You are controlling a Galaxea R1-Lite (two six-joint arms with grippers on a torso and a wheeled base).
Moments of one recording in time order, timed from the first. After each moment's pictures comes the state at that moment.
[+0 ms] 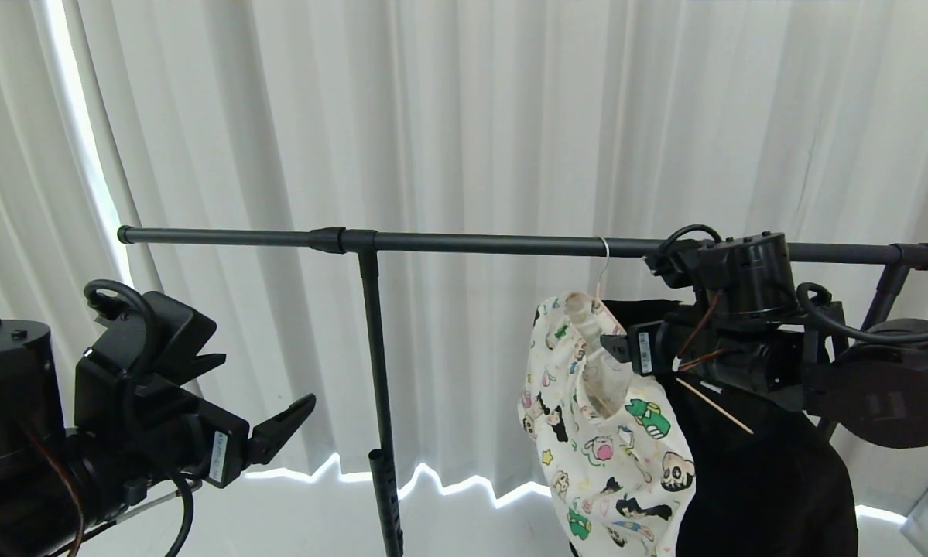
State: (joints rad) left arm -0.31 1.26 -0.42 -0.47 0.04 0.26; right arm 0.62 1.76 -0.98 -0.31 -0.30 0.18
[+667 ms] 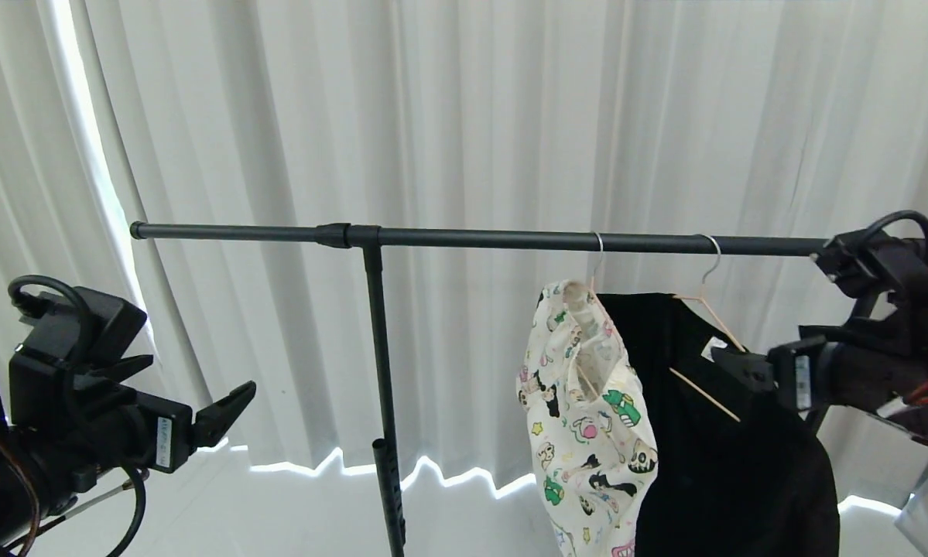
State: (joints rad) left arm -0.11 1.22 -0.40 -0.47 0.04 0.26; right arm 0.54 1.31 -0.72 -0.18 -0.30 0.07
